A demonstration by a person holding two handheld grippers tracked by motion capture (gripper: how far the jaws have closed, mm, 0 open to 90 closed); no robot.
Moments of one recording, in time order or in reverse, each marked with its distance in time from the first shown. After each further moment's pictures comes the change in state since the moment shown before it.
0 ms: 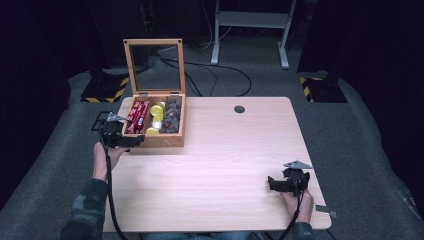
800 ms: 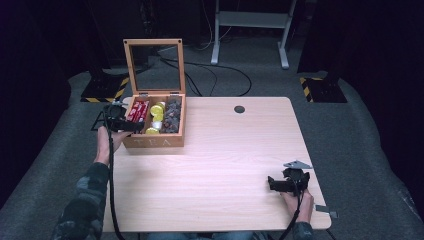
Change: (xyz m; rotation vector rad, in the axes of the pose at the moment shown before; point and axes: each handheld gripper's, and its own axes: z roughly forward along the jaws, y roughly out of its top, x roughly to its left) left arm 0.030 0.035 0.037 0.051 0.025 0.000; right arm 0.000 0.000 0.000 0.004 0.003 -0.002
